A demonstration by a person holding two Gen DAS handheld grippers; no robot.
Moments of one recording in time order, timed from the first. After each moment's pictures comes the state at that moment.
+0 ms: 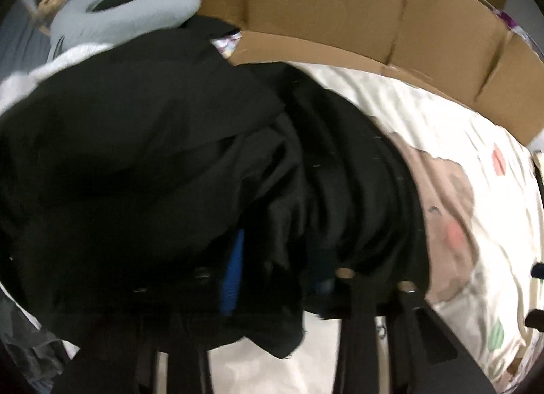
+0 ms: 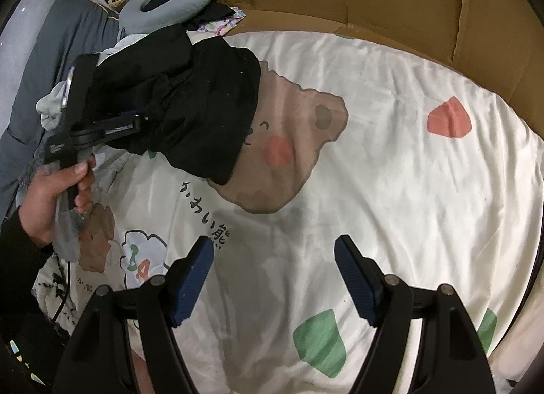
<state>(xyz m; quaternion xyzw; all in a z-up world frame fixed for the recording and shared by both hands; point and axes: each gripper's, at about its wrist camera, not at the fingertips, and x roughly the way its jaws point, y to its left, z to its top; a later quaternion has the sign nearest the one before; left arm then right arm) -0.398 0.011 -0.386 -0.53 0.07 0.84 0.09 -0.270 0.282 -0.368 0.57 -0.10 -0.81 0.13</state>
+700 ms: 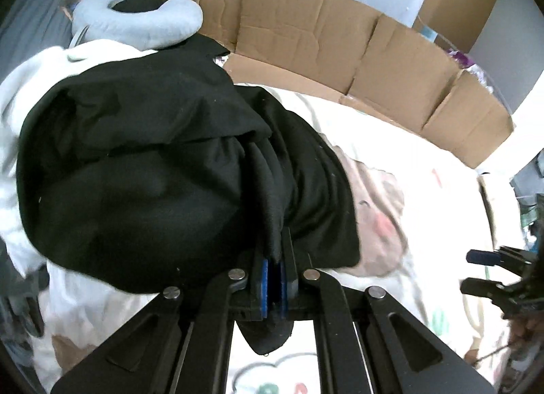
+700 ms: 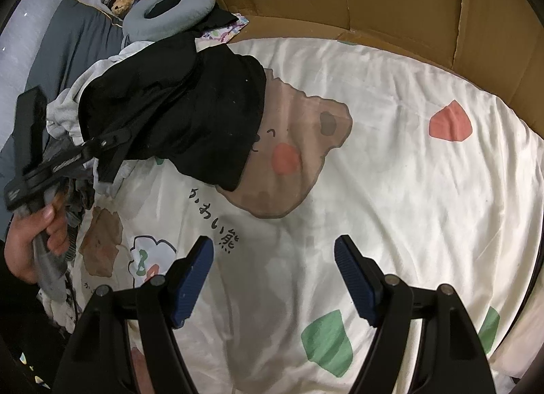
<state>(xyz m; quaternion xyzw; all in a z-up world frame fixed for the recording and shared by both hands) -0.329 -0.005 -0.326 -0.50 -0.01 0.85 0.15 -0.268 0.282 -0.360 0.56 -0.11 -0.81 0.13</state>
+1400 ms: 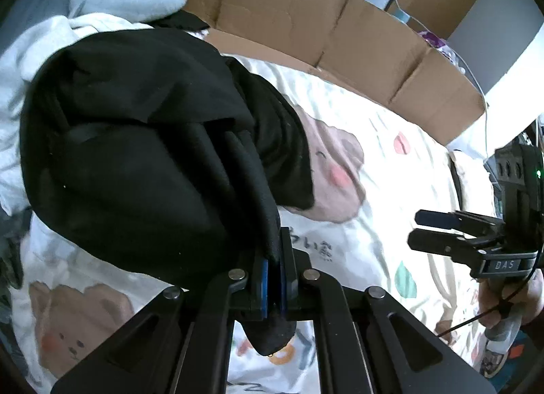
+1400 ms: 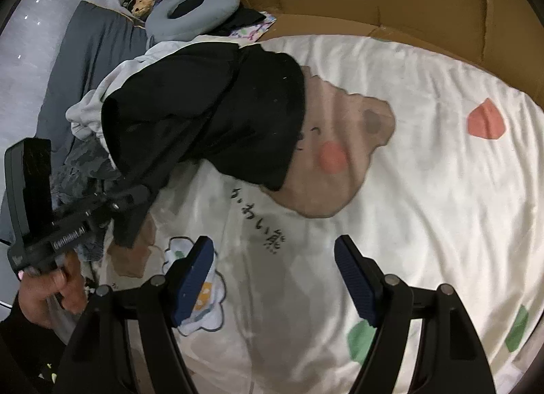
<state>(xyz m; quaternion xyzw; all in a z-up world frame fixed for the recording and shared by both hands) -0.275 0.015 -0.326 -0.54 -0.03 0.82 0.19 -0.268 0.253 -0.356 0.56 -0.15 -0.80 0.18</state>
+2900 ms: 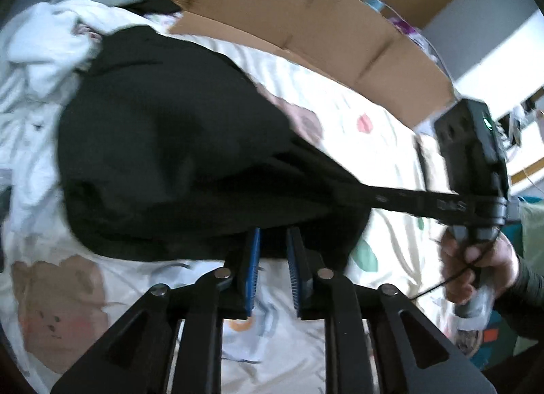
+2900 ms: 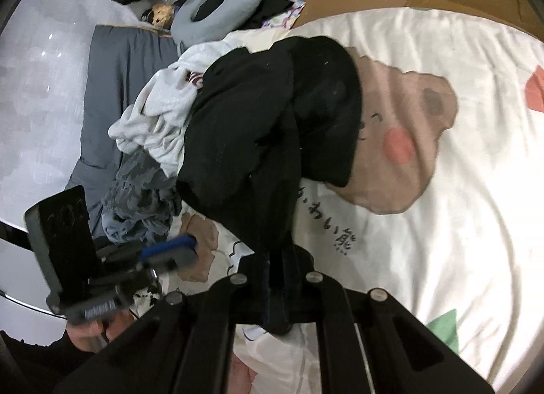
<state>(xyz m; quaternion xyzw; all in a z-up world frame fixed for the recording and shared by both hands) -0.260 0.011 -0.309 -0.56 -0.04 0.80 0.21 -0.284 0.253 -0.359 0.56 -0.26 -0.74 0.25</state>
